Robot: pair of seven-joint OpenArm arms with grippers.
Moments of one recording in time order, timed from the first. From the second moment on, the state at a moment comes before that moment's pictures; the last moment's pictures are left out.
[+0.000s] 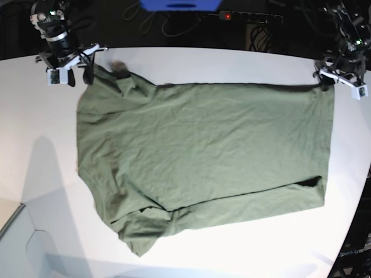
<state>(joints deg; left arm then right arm) 20.1 -12.0 -37.1 89.1 -21.5 -18.4 38.4 -34.2 -0.8 25.2 107.5 7.5 27.0 -21.4</state>
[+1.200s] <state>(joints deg) 15.7 -14.6 -33.3 83.2 -17.3 -19.0 36.1 -33.7 -0.8 20.4 105.4 7.5 27.0 -21.3</state>
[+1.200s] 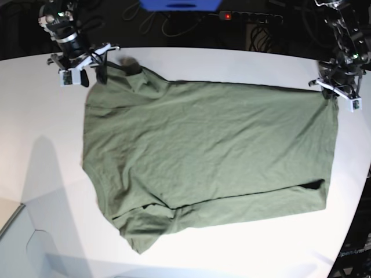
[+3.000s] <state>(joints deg) 14.7 -14.4 -33.4 83.1 -17.3 -18.8 36.8 -30.9 5.3 12.6 95.6 8.8 31.5 -17.9</state>
